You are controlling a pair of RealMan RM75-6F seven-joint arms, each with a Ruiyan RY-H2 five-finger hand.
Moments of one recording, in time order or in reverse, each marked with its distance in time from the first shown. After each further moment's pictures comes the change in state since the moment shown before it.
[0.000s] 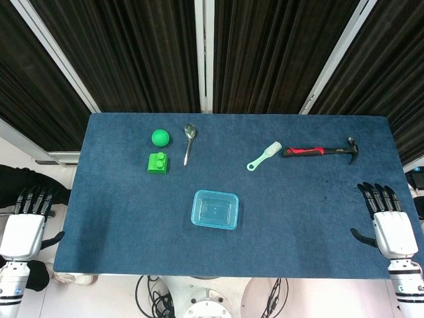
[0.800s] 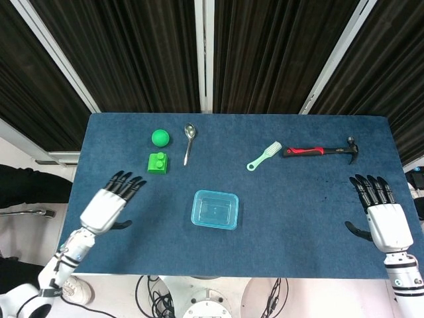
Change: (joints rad) left arm -0.349 -0.118 -0.055 -0.025 0.132 -0.373 -0.054; right arm 0.042 0.019 0.019 -0.017 -0.052 0.000 -0.015
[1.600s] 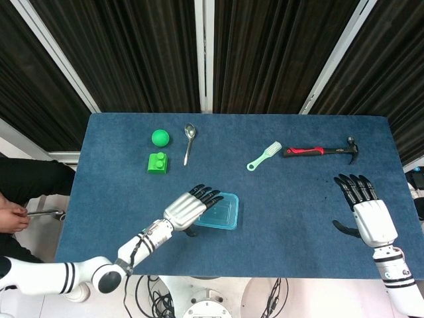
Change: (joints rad) left arm -0.402 -0.268 -0.124 -0.092 -0.580 -0.396 0.375; right arm 0.053 -0.069 -0.015 0.122 -0.043 -0.026 0.126
